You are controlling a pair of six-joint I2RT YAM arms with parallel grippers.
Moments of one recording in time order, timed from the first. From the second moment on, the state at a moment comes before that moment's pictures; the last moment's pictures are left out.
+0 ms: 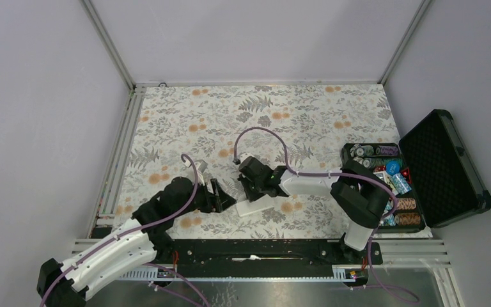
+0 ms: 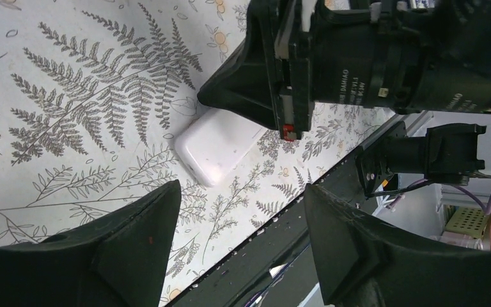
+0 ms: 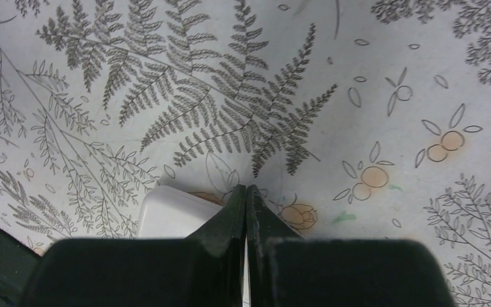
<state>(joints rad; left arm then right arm) -0.77 0.58 0.34 -0.25 0.13 -0.78 0.99 1.76 0.97 -0.20 0.04 0.42</state>
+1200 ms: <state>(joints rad) -0.79 1.03 0.20 0.16 0.29 -0.98 0.96 1.38 0.81 -0.43 0.23 0.38</state>
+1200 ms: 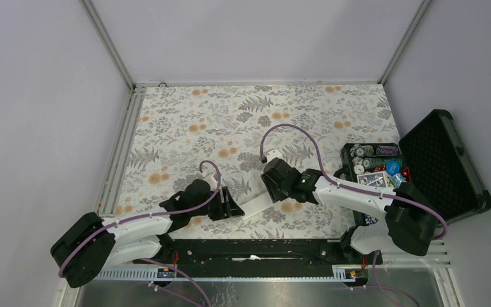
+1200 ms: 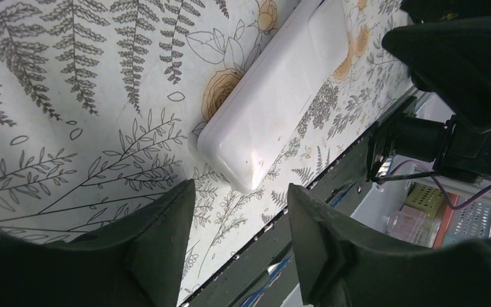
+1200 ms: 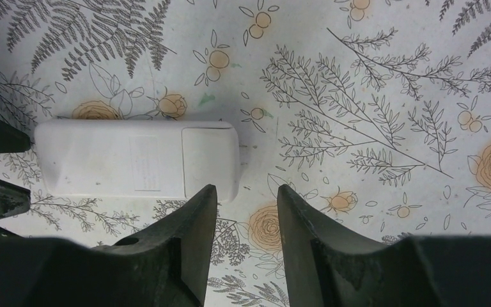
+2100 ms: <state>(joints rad) -0.79 1.13 0.19 0.26 0.29 -1.01 0.88 1.45 0.77 -0.35 0.04 0.38</state>
